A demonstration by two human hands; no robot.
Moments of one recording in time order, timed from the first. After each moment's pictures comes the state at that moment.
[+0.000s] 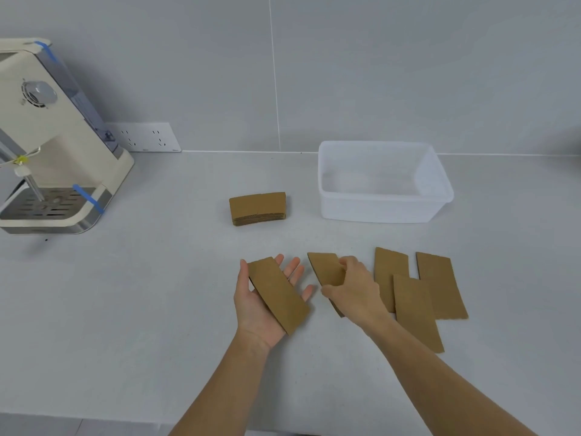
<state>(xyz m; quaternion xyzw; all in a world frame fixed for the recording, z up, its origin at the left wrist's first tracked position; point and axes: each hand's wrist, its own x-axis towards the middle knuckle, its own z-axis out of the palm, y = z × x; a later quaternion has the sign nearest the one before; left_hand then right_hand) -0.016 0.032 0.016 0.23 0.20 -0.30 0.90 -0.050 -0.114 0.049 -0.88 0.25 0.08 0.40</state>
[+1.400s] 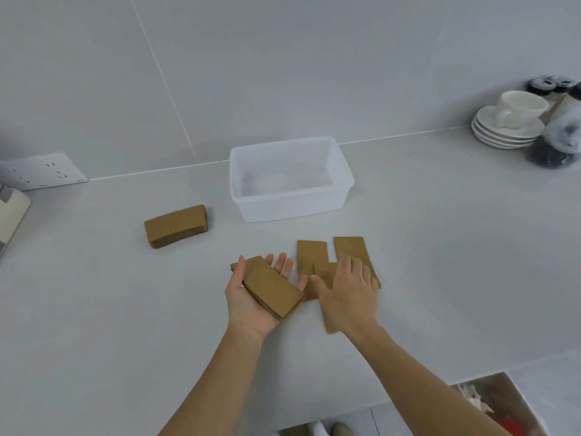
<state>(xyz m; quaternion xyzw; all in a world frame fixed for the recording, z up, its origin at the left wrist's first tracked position) -0.041 -0.068 0.036 0.23 0.23 -0.38 0.86 -0.118 -0.187 0.047 -0.90 0.35 -0.03 0.25</state>
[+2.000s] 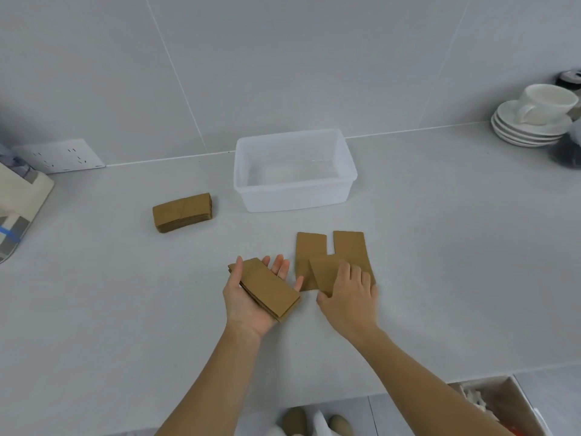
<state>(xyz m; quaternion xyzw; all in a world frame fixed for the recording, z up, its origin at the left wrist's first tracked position) -0.062 -0.068 0.033 0.24 0.26 -0.35 0.87 -0.135 -0.199 0.027 -0.93 0.30 0.03 0.21</state>
